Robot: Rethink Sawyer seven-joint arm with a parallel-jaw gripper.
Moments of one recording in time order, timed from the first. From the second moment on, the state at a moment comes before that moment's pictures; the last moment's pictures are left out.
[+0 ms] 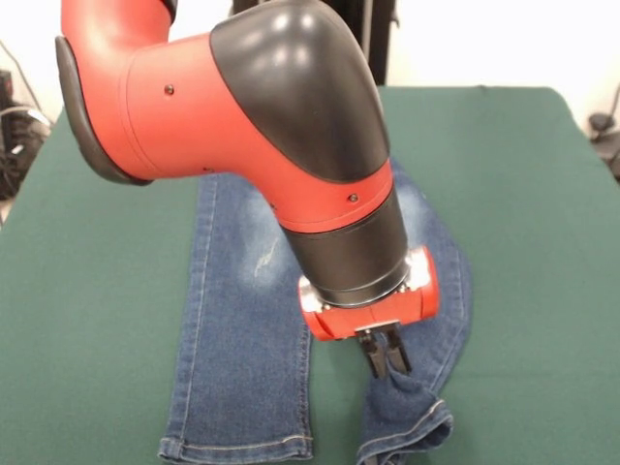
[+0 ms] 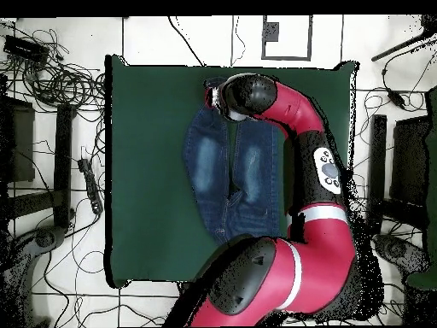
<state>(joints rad) -0.36 -0.16 0.37 0.89 -0.05 0.86 1.48</state>
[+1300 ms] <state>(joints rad) -0.37 -0.16 0.37 0.85 -0.16 0.90 1.48</state>
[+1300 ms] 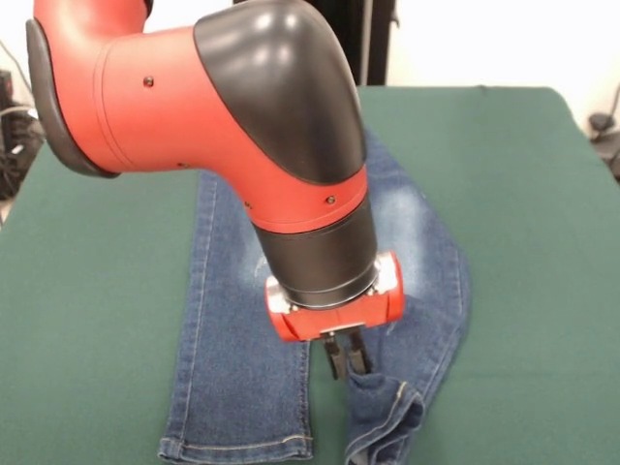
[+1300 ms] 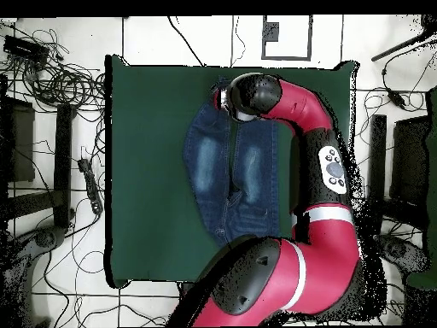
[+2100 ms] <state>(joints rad) -0.37 -0.16 0.37 0.79 -0.28 0.93 1.48</state>
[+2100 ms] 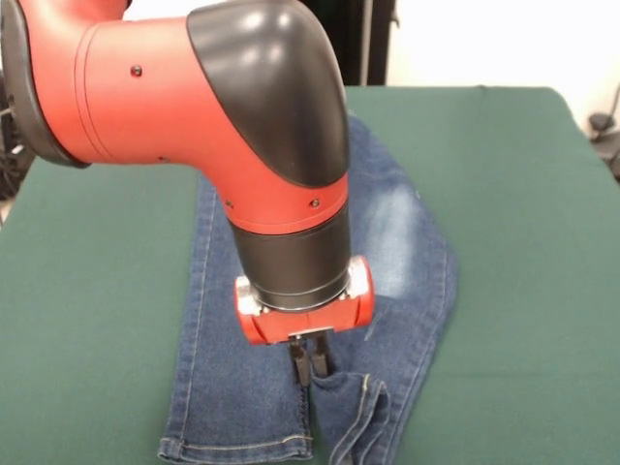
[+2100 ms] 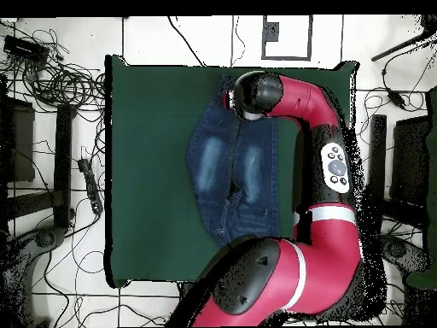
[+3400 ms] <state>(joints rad) -0.41 -0.16 0.37 0.79 -0.31 0.95 1.48</state>
